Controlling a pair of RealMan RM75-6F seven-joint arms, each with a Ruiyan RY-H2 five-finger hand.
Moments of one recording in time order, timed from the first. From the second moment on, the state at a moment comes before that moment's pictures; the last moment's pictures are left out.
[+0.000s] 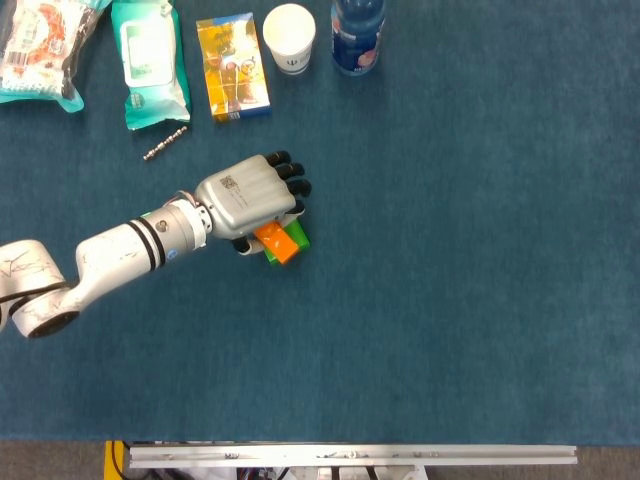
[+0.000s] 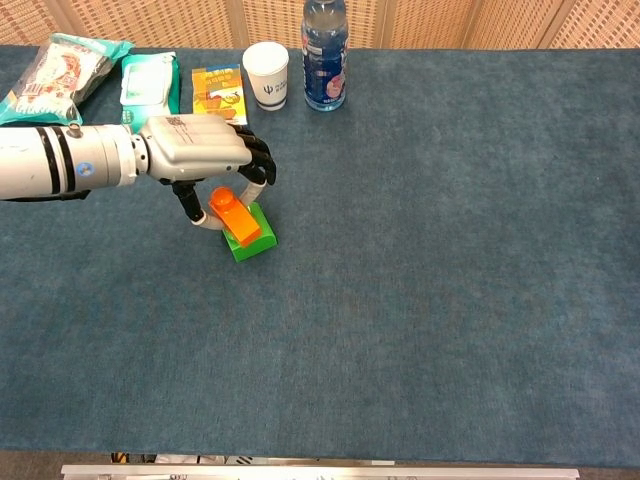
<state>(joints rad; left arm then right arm) -1.01 -1.32 0.04 -1.45 1.67 0.69 -0.07 0.48 -0.83 0.15 -1.74 -1.36 1.05 0.09</state>
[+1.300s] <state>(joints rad) -1.07 -1.31 0.10 -1.41 1.76 0.73 -0.13 0.45 -0.81 0.16 -1.76 -1.35 1.08 0.08</state>
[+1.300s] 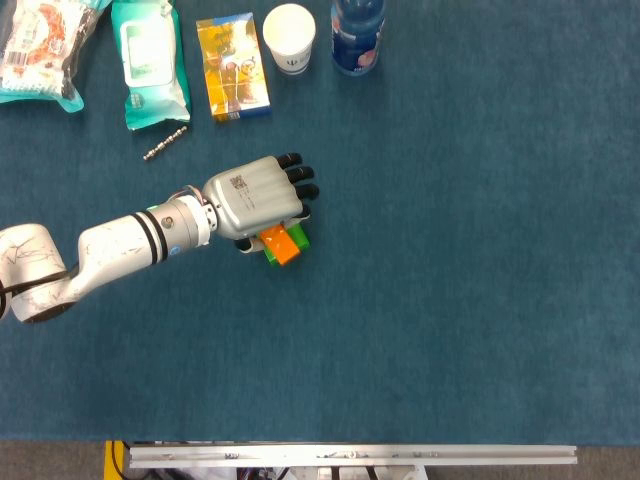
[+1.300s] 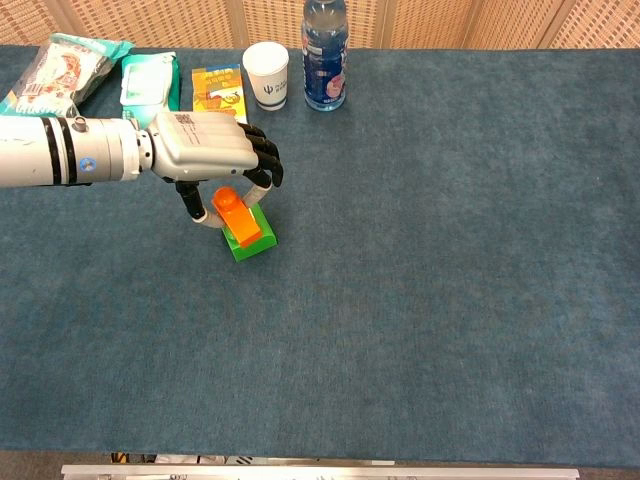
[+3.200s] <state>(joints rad) -1.12 -1.33 0.14 -1.34 1.77 0.76 -0.22 0.42 -0.81 0.17 -1.78 -1.33 1.09 0.06</state>
